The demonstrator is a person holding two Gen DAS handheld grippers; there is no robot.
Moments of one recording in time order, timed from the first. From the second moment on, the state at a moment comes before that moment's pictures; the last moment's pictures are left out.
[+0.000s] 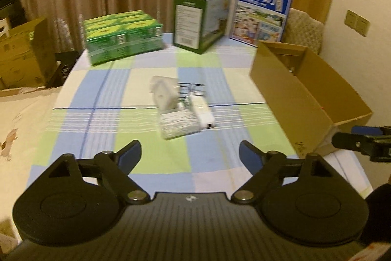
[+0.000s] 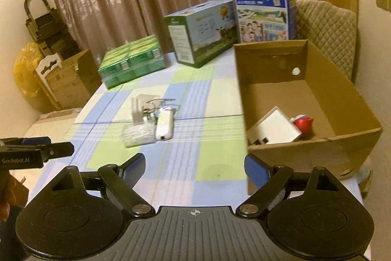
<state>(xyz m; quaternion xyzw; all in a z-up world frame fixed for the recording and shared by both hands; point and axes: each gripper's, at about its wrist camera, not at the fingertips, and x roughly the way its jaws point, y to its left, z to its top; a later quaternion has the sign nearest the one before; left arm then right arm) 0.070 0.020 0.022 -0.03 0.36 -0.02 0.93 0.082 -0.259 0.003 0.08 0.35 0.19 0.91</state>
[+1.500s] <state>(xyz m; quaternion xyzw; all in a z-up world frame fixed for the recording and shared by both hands) 0.177 0.062 -0.064 -0.04 0.38 -0.01 0.92 0.202 -0.166 -0.082 0.03 0.37 0.23 0.90</state>
